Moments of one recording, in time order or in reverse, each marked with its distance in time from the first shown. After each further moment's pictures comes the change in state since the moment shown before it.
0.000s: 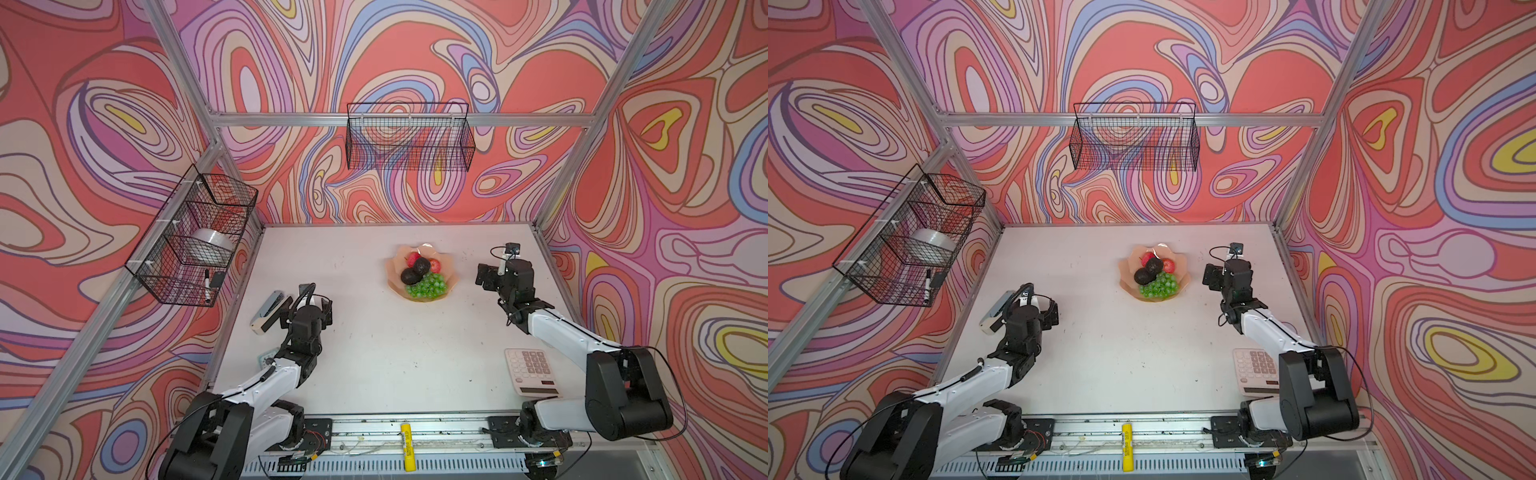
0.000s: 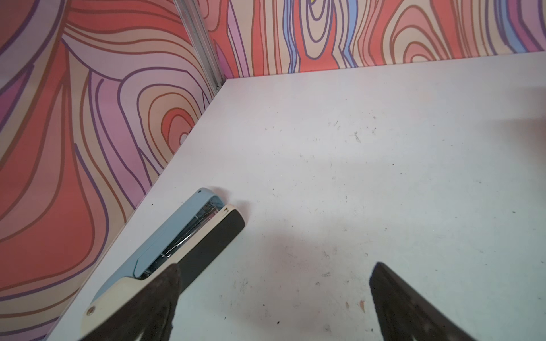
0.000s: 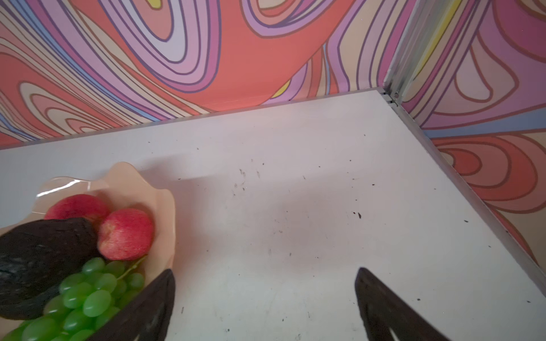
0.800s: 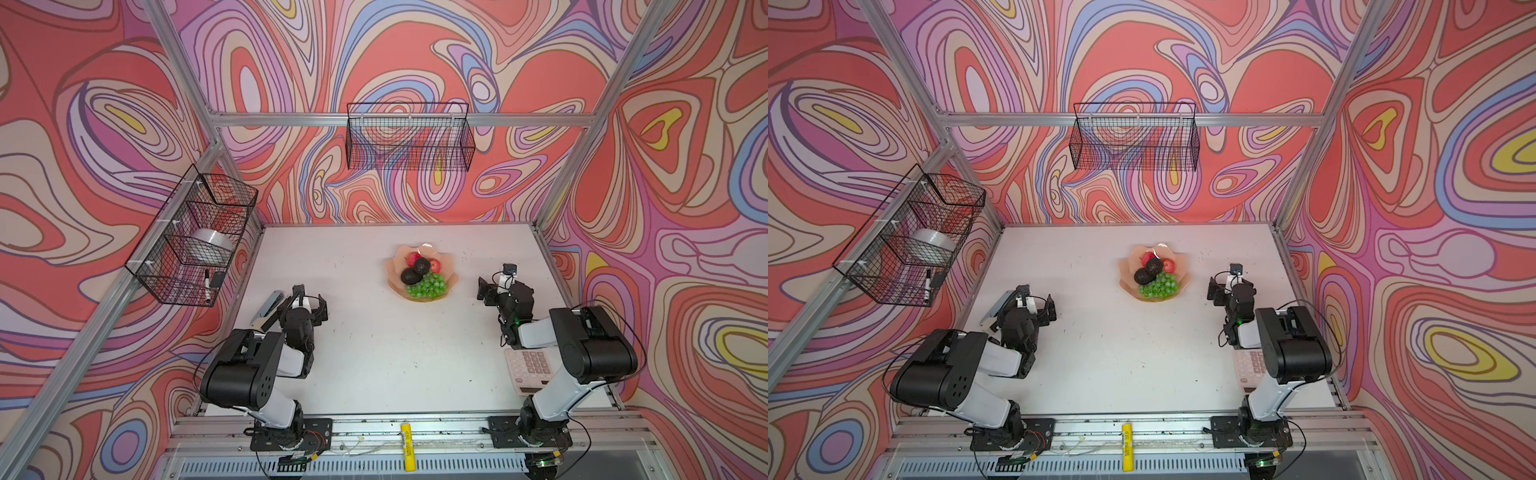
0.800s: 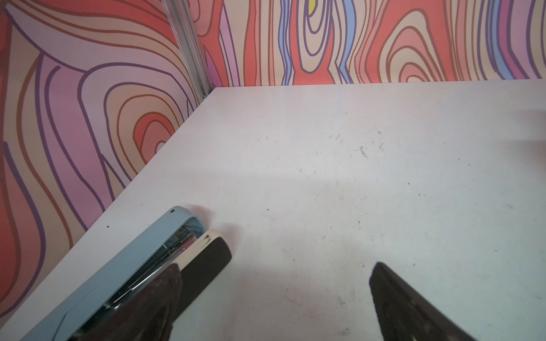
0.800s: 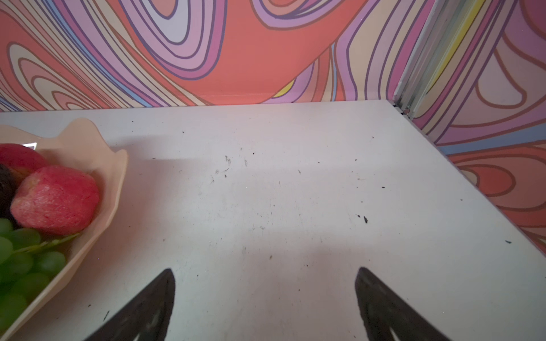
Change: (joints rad) left arm 0.176 0.385 -0.037 0.544 0.244 0.037; right arm -0.093 0.307 -0.237 0.707 -0.153 -0.149
